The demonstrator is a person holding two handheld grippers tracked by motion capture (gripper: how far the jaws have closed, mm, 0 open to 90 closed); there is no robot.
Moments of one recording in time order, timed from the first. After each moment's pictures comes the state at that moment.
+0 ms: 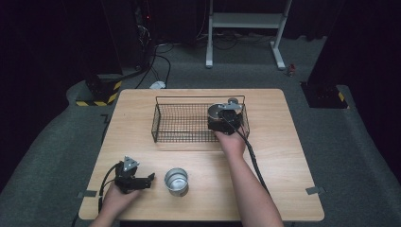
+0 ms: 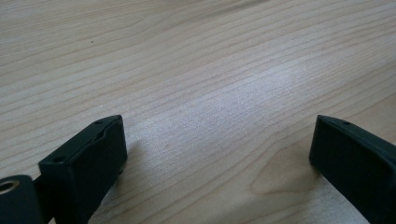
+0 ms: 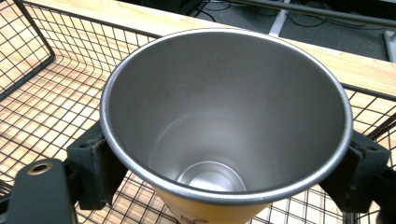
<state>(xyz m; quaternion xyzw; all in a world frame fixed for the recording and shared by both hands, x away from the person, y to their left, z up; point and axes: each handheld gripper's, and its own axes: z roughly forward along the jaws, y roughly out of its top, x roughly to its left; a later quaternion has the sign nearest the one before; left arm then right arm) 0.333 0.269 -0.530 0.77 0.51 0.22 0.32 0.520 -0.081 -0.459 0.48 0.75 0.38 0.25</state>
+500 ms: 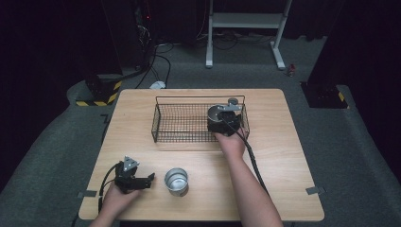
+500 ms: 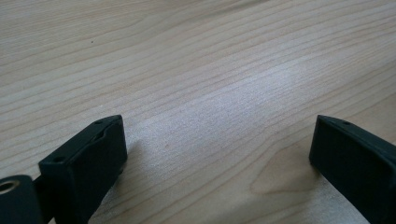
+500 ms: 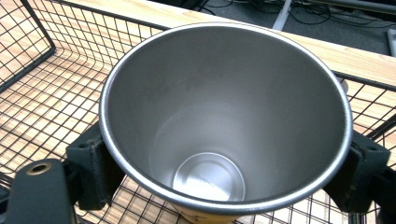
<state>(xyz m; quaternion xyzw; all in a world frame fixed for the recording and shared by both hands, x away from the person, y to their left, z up) 0.333 0.269 -0.530 0.77 0.51 0.22 0.32 0.518 -0.080 -0.463 0.47 0.76 0.38 0.25</state>
